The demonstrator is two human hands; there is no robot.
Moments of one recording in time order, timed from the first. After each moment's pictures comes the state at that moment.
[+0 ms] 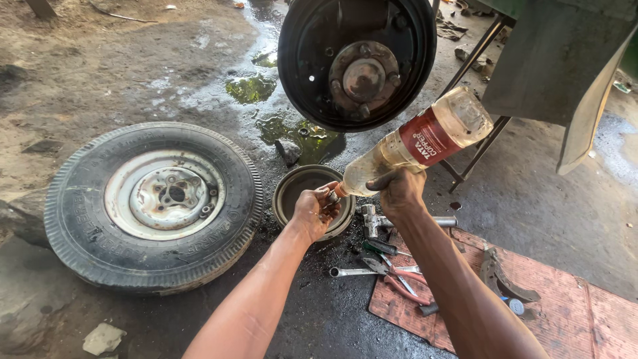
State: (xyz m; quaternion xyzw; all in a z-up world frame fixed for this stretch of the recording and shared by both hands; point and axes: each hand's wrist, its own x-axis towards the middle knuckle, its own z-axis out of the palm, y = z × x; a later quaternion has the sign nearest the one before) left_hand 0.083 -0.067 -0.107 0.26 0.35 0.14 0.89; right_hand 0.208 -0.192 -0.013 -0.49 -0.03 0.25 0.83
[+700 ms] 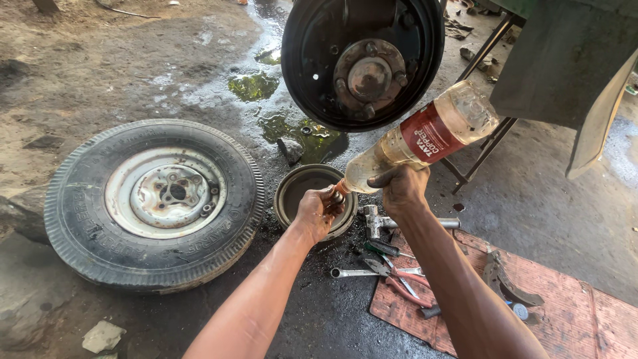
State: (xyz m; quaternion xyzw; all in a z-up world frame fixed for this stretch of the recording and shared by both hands) left_hand 0.087 -0.064 -0.119 0.26 0.32 0.14 0.90; right_hand 0.212 -0.183 -0.015 -0.51 -0.07 0.23 0.83
